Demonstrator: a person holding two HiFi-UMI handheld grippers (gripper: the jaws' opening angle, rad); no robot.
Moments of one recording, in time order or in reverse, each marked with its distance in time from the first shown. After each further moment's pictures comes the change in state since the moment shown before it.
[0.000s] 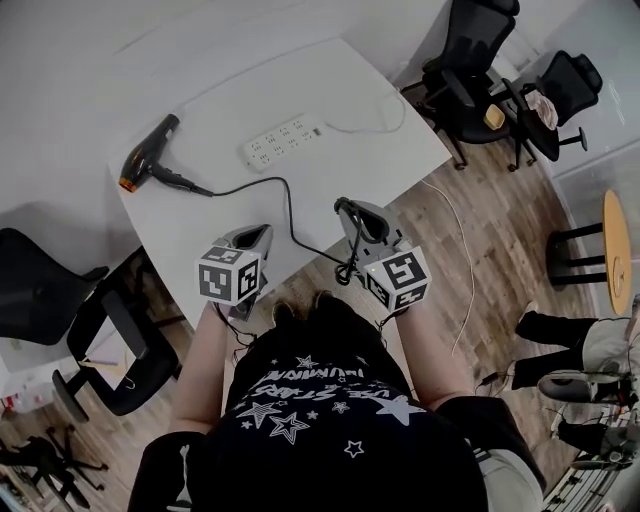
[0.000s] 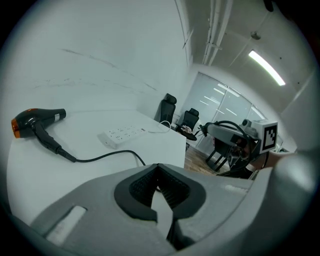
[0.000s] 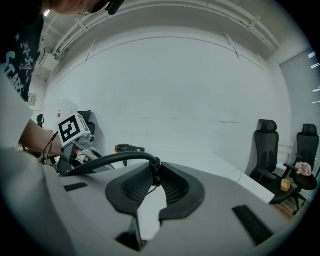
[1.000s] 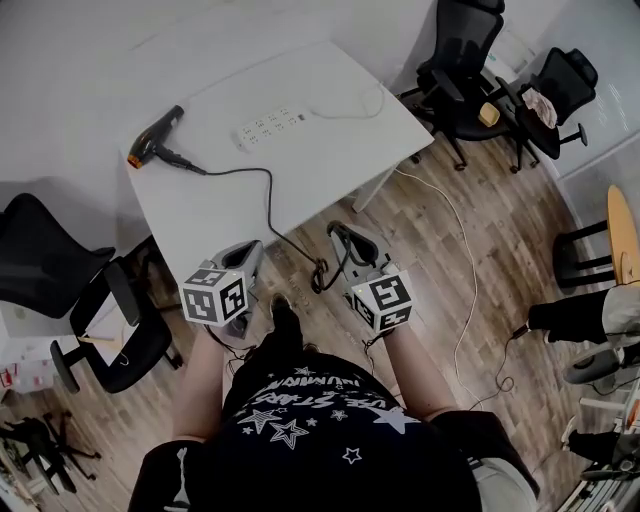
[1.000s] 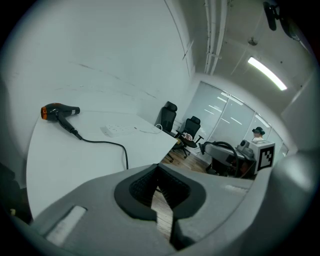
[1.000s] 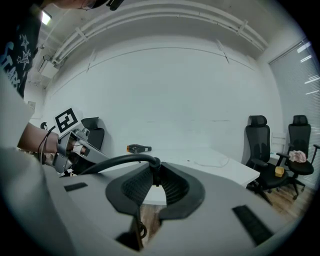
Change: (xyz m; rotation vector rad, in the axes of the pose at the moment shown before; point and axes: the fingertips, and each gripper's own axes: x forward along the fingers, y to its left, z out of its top) left arm -0.077 -0.103 -0.058 -0.074 -0.103 0.050; right arm -0.130 0.049 -0.039 0.062 -0.032 -0.012
